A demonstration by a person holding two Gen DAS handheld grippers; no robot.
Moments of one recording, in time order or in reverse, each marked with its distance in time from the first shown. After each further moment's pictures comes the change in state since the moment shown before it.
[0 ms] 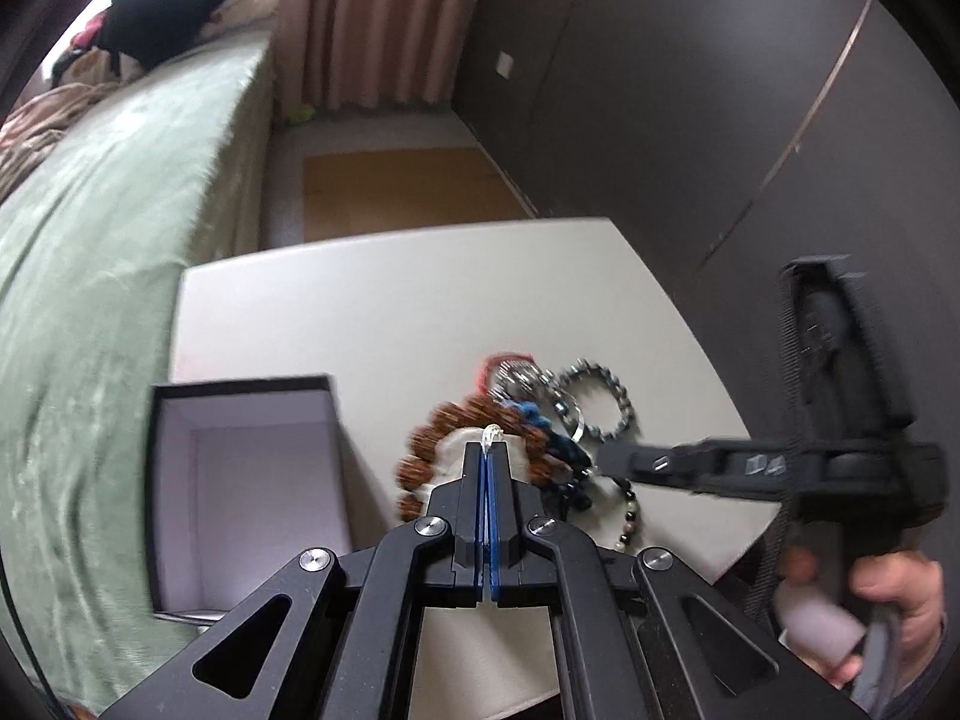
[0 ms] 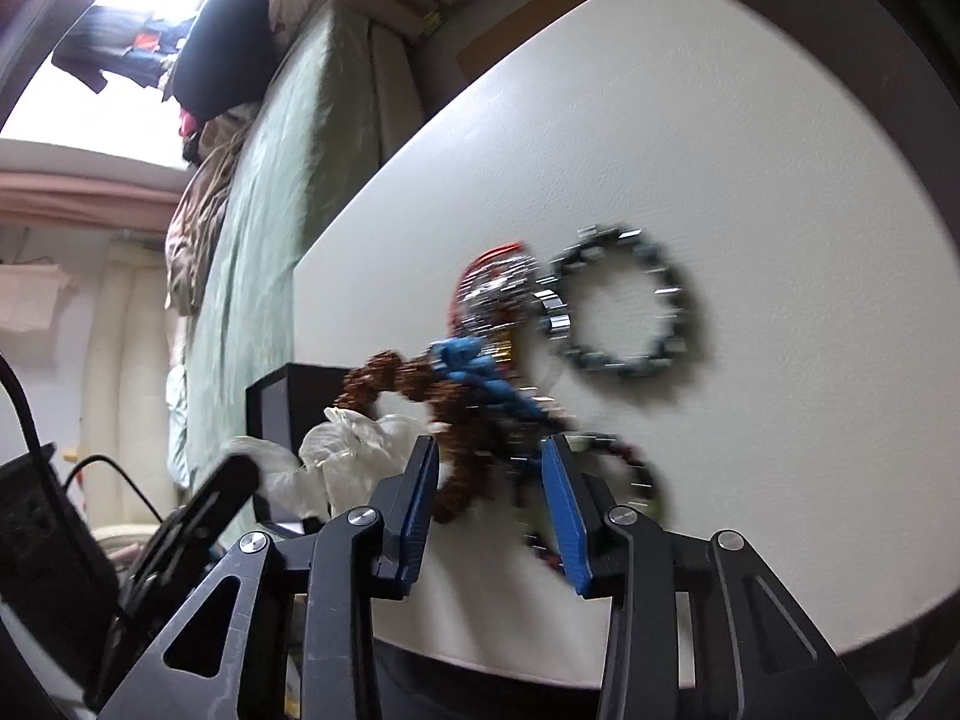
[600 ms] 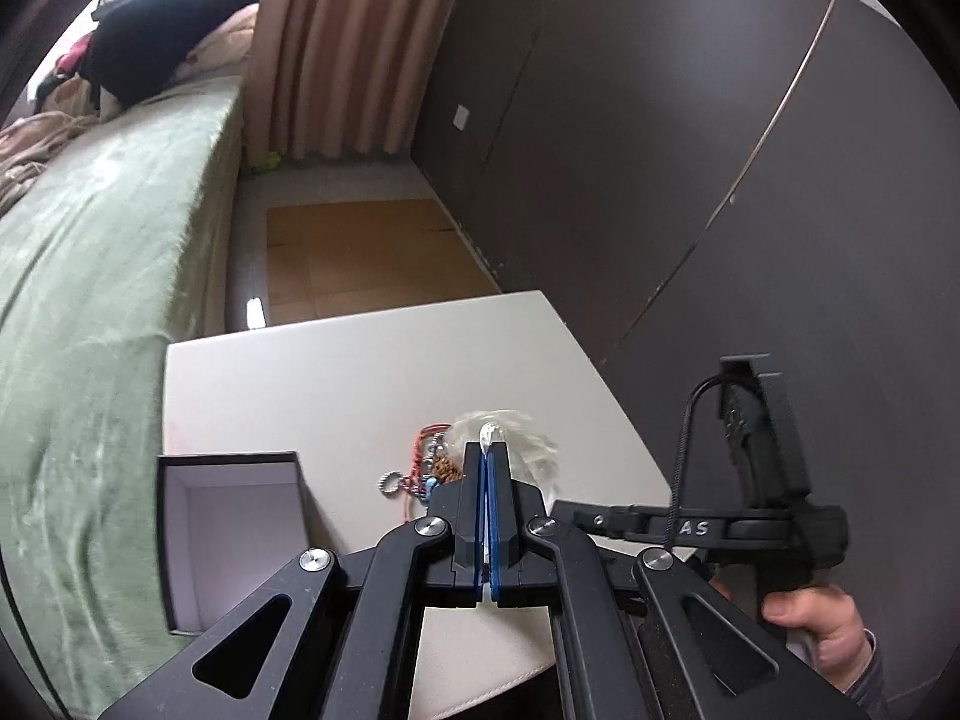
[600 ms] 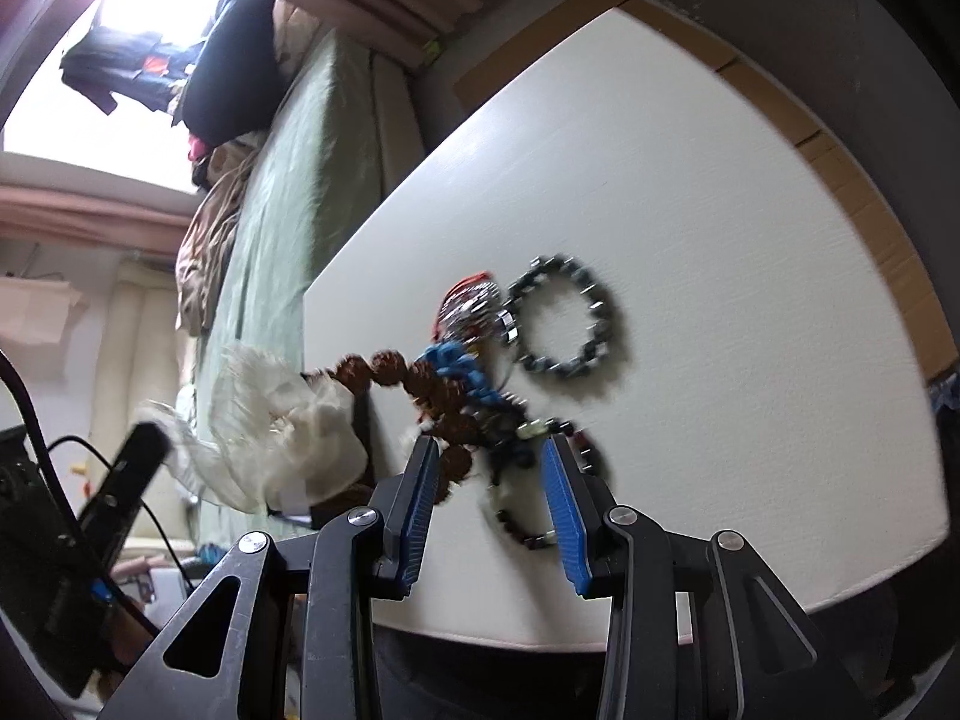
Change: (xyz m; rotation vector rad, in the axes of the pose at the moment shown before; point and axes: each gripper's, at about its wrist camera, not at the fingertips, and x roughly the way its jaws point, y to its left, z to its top) left arm -0.068 -0.018 0.022 0.010 -0.131 -0.086; right arm -0.021 -0.002 -0.007 -0.017 -0.027 0.039
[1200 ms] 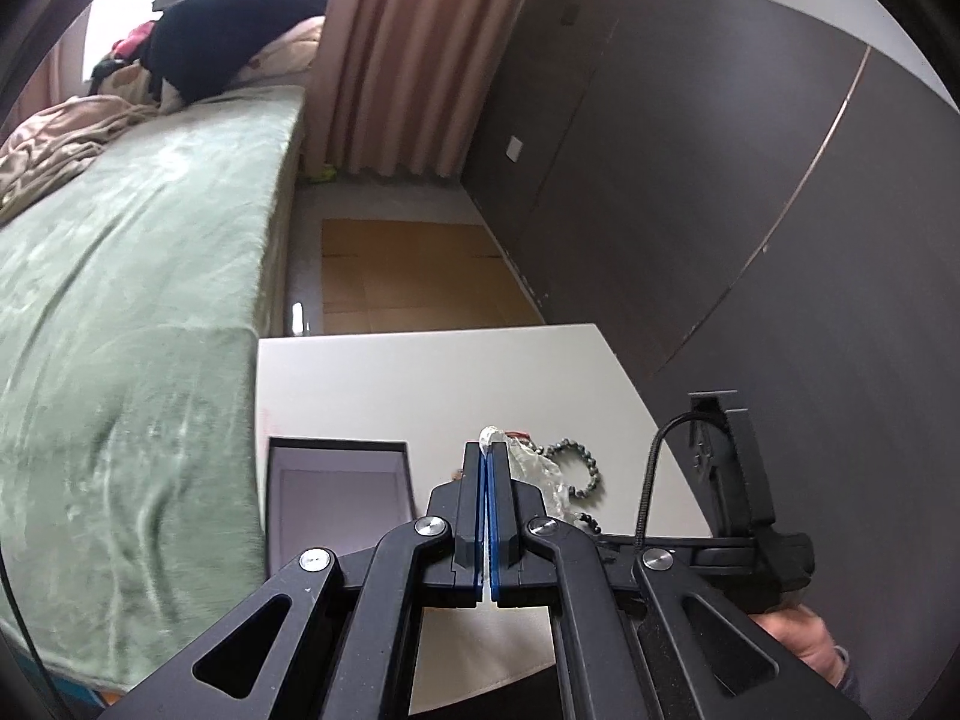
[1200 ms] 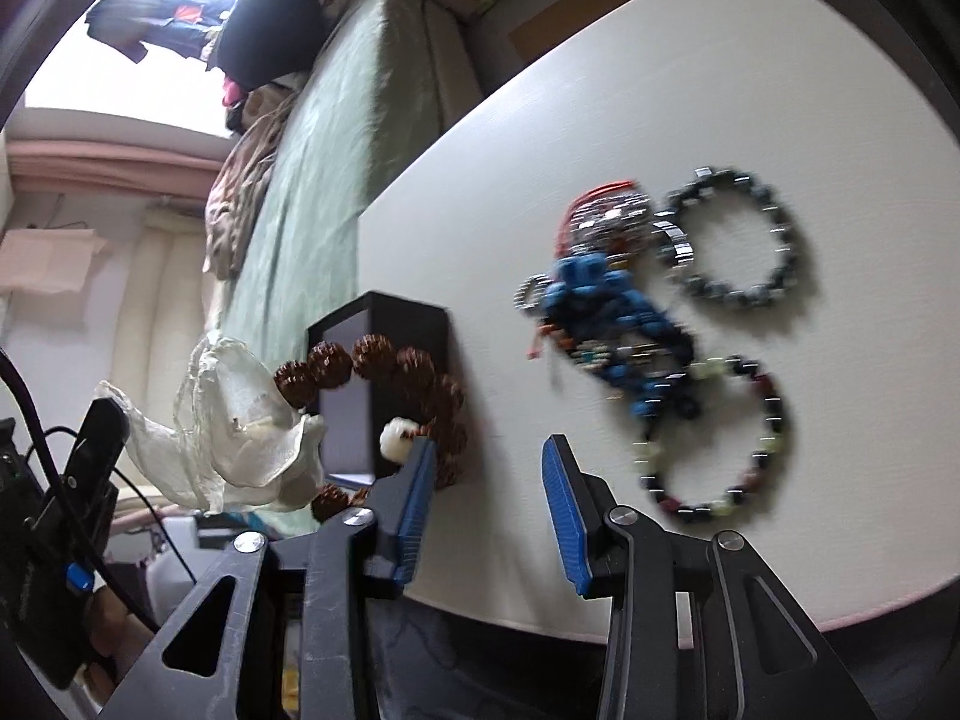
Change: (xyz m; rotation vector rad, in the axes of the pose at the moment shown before) left arm -0.053 0.043 -0.006 -0.085 -0.068 0.067; right arm 0.059 0.060 -0.014 -0.064 0.103 0.111
